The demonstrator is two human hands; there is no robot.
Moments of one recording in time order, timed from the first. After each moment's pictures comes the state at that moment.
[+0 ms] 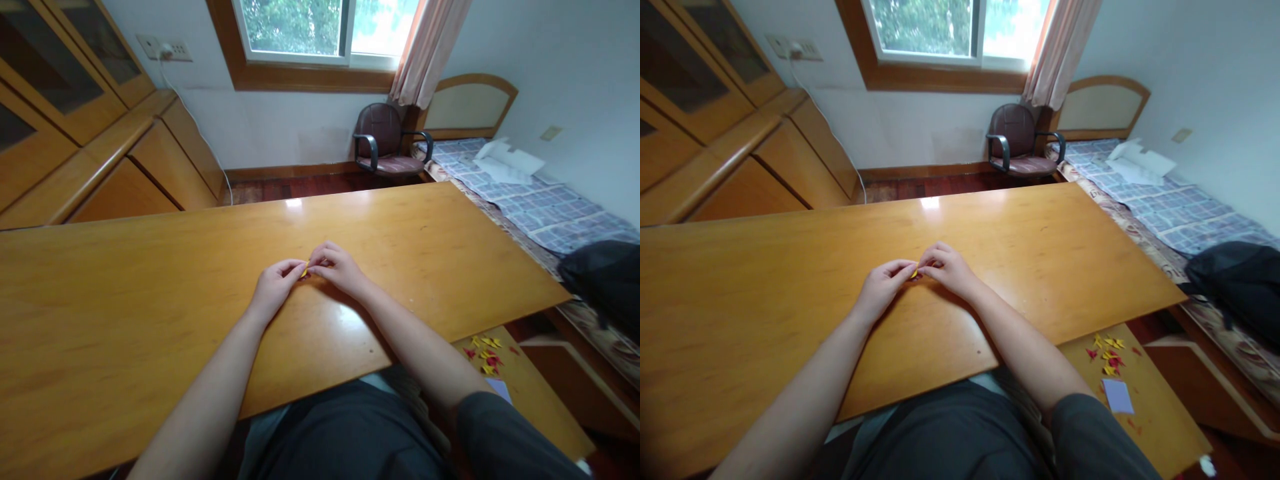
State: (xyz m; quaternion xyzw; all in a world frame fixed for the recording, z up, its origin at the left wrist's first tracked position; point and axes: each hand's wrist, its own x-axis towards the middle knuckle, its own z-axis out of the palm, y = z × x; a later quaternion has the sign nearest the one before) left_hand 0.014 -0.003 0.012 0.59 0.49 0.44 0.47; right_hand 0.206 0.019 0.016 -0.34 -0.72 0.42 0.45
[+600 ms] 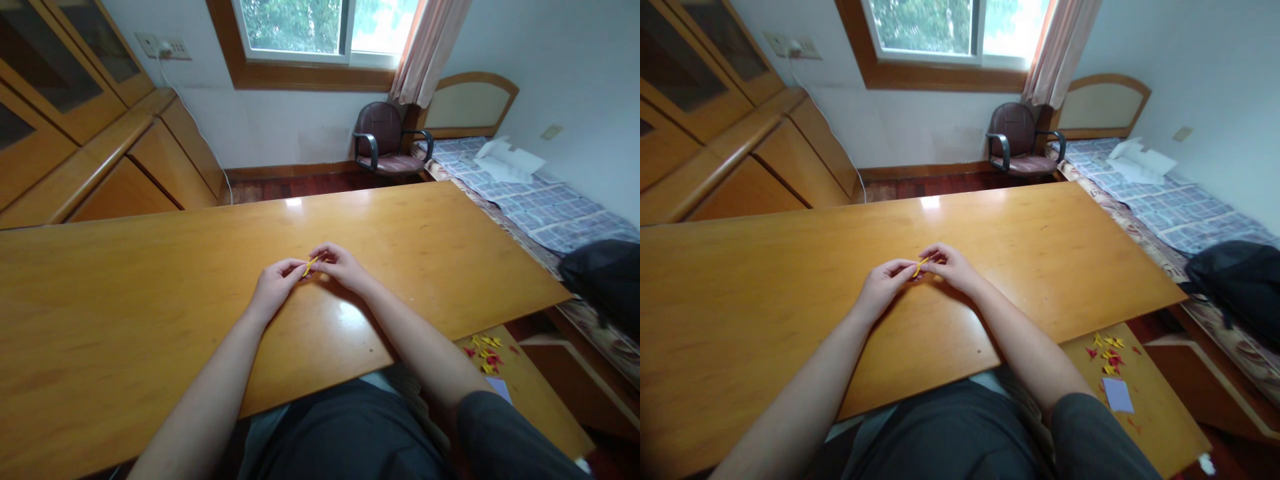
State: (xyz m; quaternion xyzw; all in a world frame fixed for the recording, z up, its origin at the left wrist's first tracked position) left_hand 0.016 -0.005 0.012 0.56 0.48 0.44 0.50; right_hand 0.207 0.024 0.008 -0.36 -0.59 0.59 0.43
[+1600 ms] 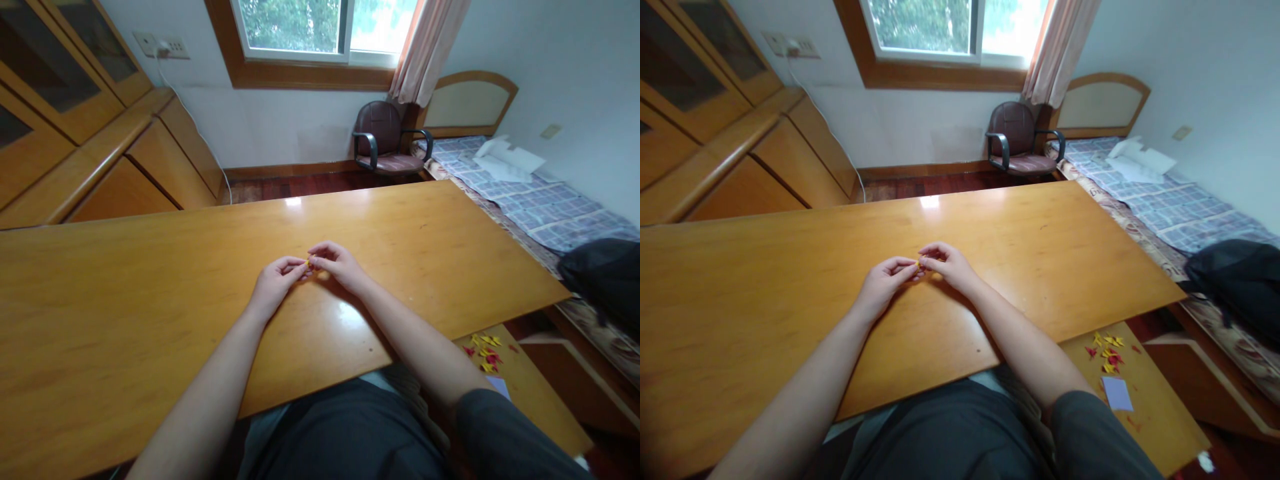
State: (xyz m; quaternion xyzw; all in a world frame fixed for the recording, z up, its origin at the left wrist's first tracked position) left_hand 0.018 -0.003 0.009 0.48 0.47 0.46 0.58; right_hand 0.201 0.023 0.006 -0.35 -0.53 0.61 0.47
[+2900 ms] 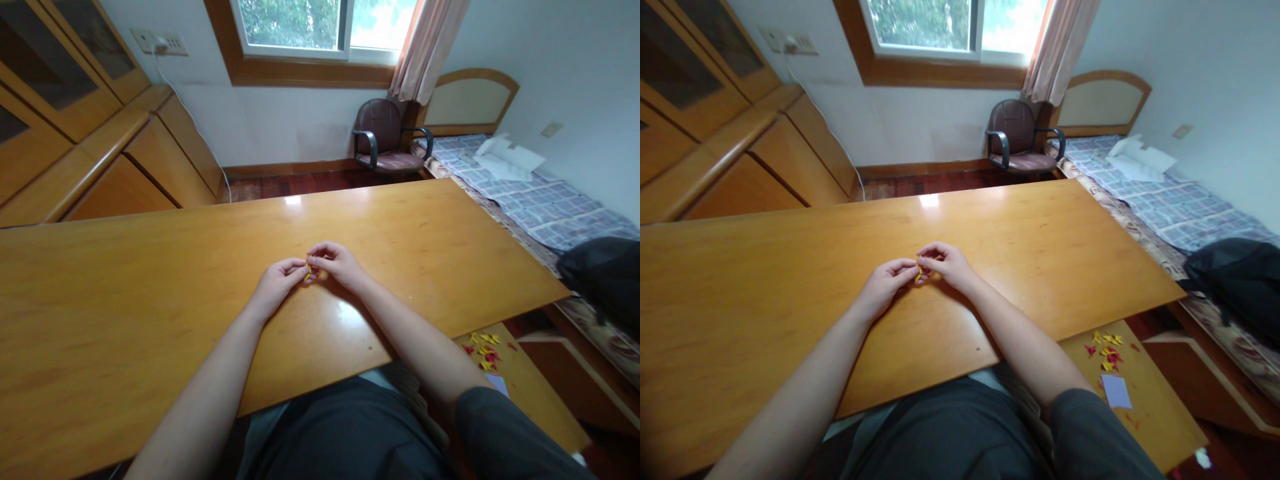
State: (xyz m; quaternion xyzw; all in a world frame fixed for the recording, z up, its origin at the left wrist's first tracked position) left_hand 0.018 -0.008 0.015 0.50 0.44 0.40 0.62; right_hand 0.201 0.022 0.010 -0.35 -0.54 0.61 0.46
